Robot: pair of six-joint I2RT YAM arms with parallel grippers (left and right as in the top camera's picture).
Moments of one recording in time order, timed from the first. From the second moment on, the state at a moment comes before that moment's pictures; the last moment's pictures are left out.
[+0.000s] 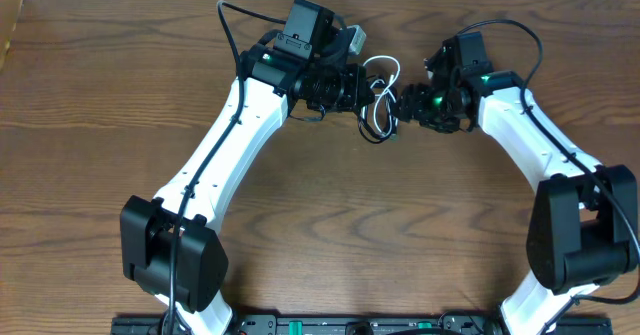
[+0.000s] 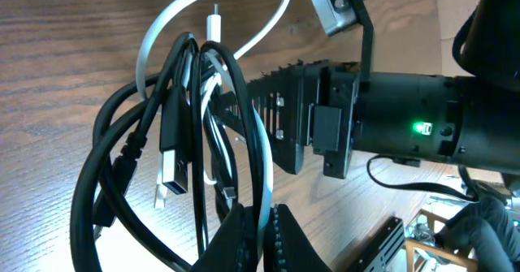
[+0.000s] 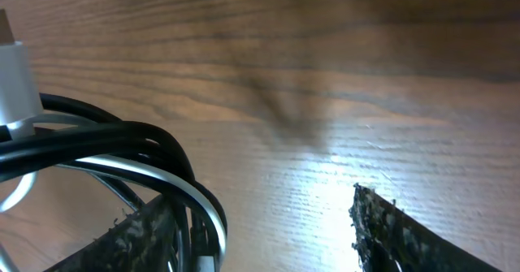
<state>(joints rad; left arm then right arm) -0.43 1.82 1.65 -0.84 0.58 -0.39 0.21 1.86 1.33 -0.63 -0.38 0.45</state>
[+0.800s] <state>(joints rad) -0.43 1.80 1.65 -0.76 0.64 -0.52 0.22 1.97 1.33 -0.64 -0.32 0.47</state>
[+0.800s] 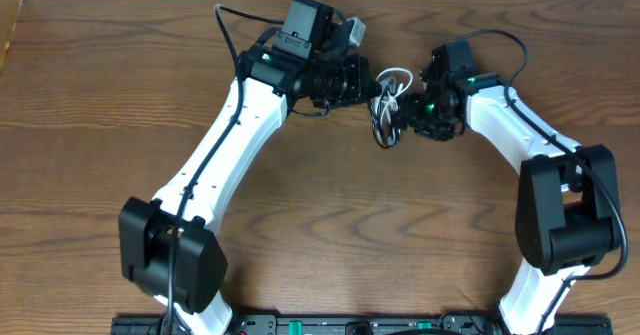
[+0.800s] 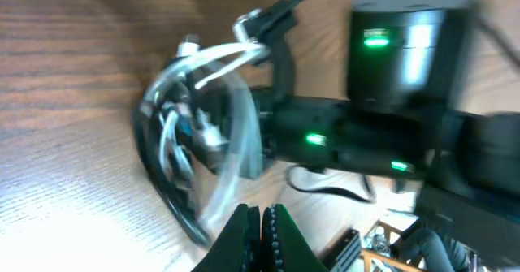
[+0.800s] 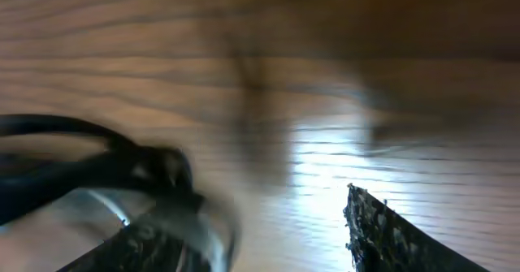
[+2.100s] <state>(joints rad) -0.36 2.11 1.66 -0.75 0.27 -0.15 0.17 1.75 1.33 -0.82 -0.34 0.29</state>
